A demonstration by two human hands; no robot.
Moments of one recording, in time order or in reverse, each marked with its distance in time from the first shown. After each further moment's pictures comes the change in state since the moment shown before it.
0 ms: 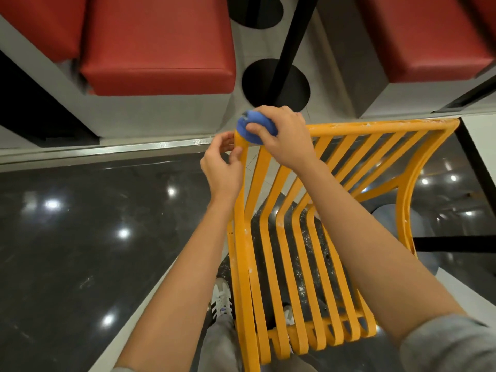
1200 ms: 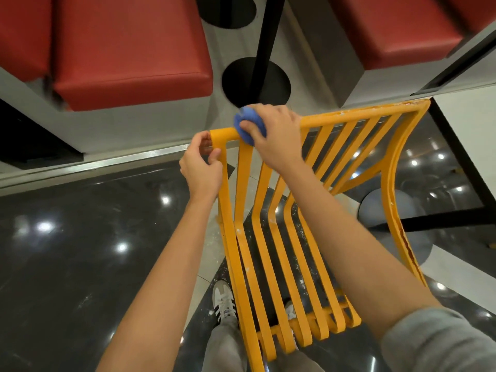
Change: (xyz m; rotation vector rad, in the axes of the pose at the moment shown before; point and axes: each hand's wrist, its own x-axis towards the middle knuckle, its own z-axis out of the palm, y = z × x) left_hand 0.006 0.005 -0.003 0.134 -0.097 -0.062; right_hand -0.019 0.012 -0.003 -0.106 0.144 0.157
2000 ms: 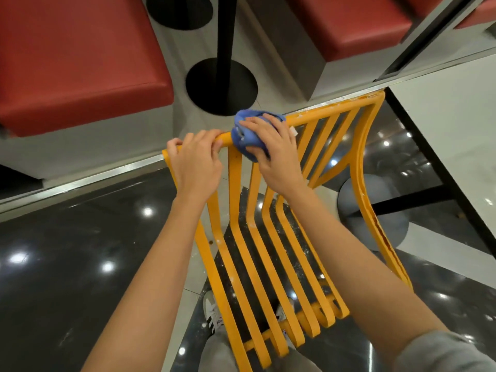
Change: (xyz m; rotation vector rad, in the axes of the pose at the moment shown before) left_hand 0.012 0.041 0.047 0.600 -0.200 0.542; right_hand -0.035 0.067 -0.027 0.076 0.067 0.030
